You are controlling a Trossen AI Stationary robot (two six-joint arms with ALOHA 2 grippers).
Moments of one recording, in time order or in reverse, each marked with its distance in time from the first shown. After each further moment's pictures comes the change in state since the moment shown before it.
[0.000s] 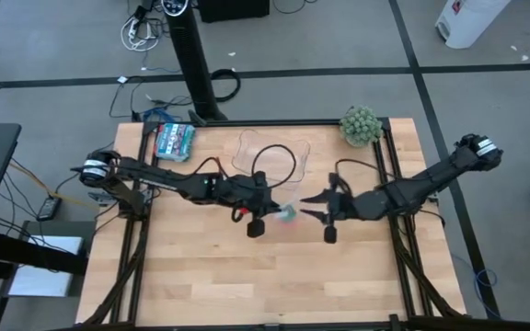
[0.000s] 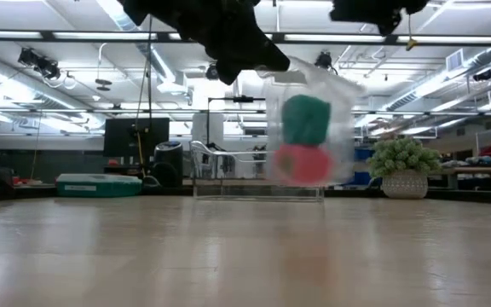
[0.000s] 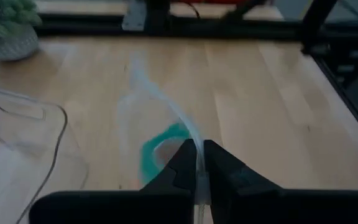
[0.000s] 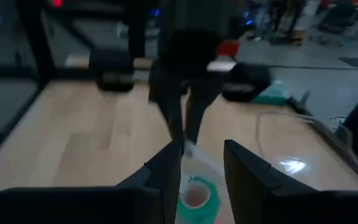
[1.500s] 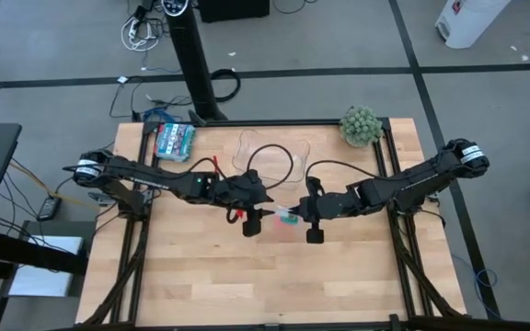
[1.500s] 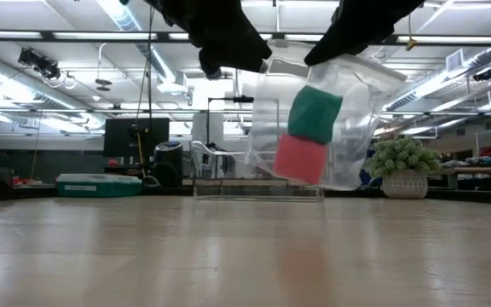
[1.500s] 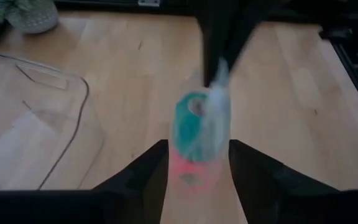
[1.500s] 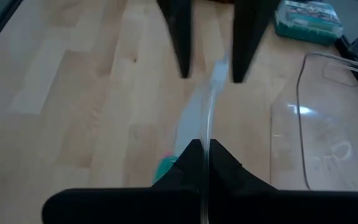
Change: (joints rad) left arm -0.027 -0.063 0.052 -0.230 -0.082 -0.055; right arm -0.138 0.274 0.241 -0.333 -0.240 -0.004
